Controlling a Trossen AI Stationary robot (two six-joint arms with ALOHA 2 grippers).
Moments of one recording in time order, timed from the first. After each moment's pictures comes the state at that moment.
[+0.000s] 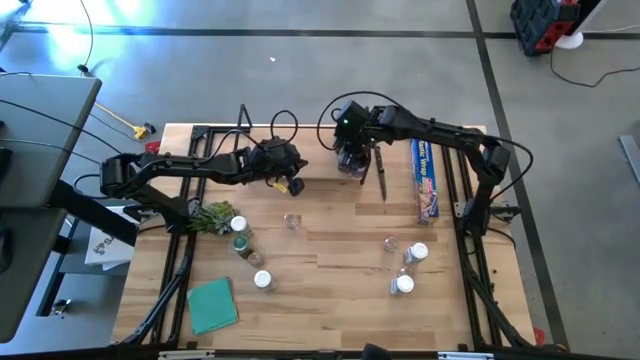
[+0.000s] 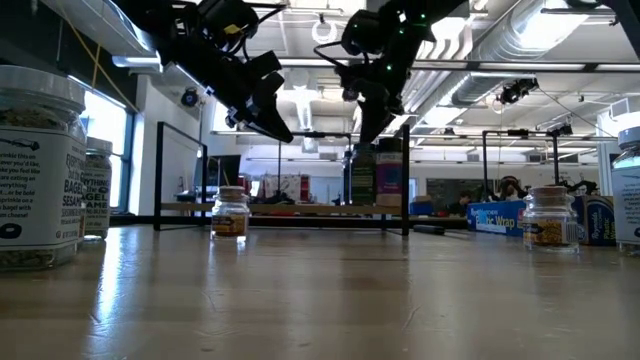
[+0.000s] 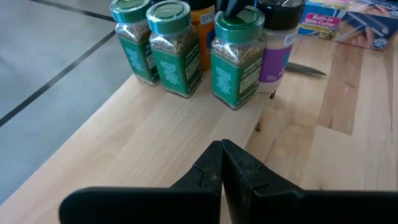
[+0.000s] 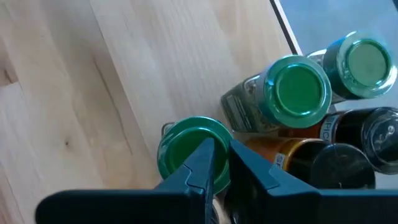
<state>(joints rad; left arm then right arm) 0.31 1.44 0.83 0.05 -0.21 -0.03 -0.44 1.84 1.63 -0.89 0.09 -0.11</state>
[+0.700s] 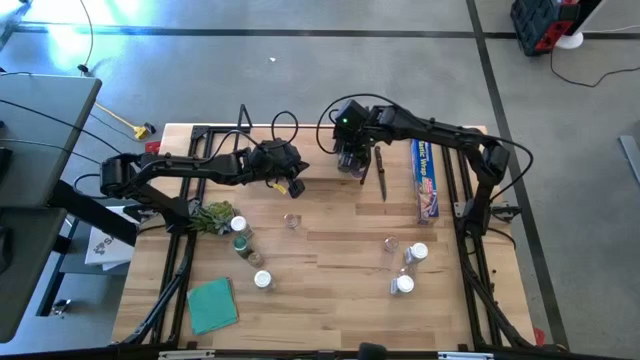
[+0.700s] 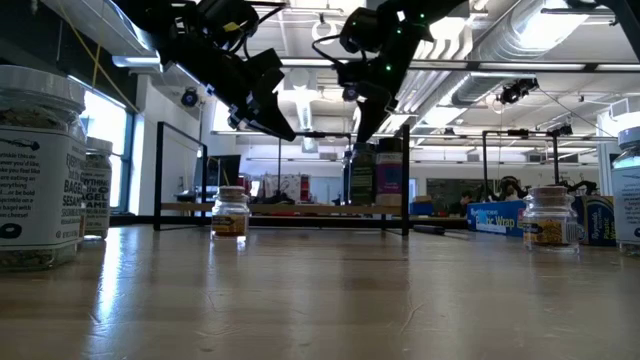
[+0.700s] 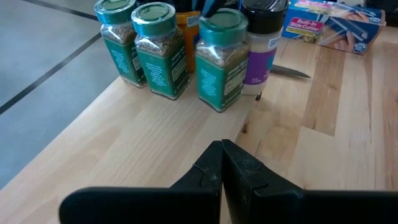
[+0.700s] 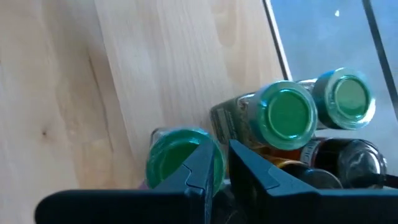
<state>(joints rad) 0.30 1.44 0.83 0.06 -0.17 -0.04 -0.44 1.84 1.63 -0.86 0.13 -0.27</state>
